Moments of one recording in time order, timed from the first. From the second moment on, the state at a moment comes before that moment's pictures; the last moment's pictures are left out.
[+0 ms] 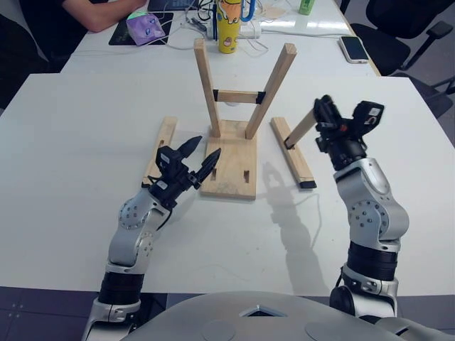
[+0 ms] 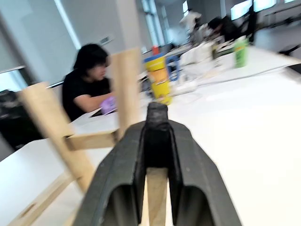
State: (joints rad) left arm 0.04 0.20 -0.10 -0.23 -0.35 0.05 -0.54; right arm -0.19 -0.19 -0.24 -0.28 0.52 0.45 0.13
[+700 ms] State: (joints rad) left arm 0.03 0.20 -0.11 -0.21 -0.33 0.05 -0.54; right arm -0.28 -0.17 -0.24 0.05 0.44 0.20 0.22
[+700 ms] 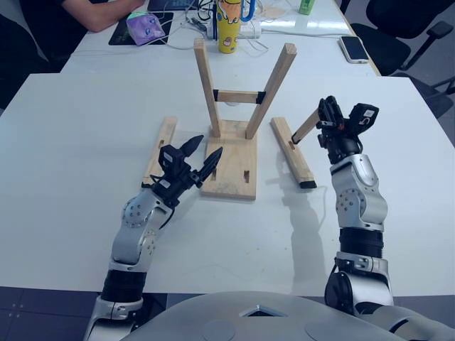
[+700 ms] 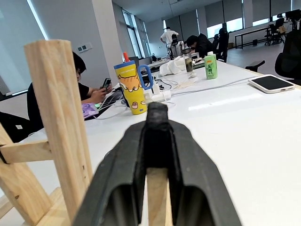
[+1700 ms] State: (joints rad) left arm 0.00 0.20 -0.10 -0.20 -0.33 0.06 -0.55; right arm -0.24 -0.16 -0.18 0.20 0.31 -0.02 0.28
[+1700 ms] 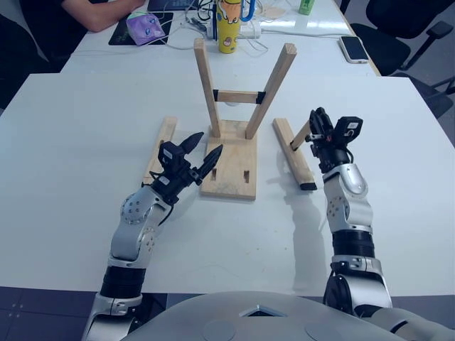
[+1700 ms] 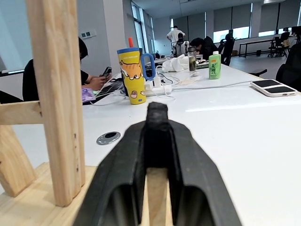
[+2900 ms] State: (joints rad) left arm 0.03 0.18 -0.11 -0.18 -0.28 0.01 -0.52; right arm -0.51 -0.25 -0.21 -0.03 0.30 0.19 0.23
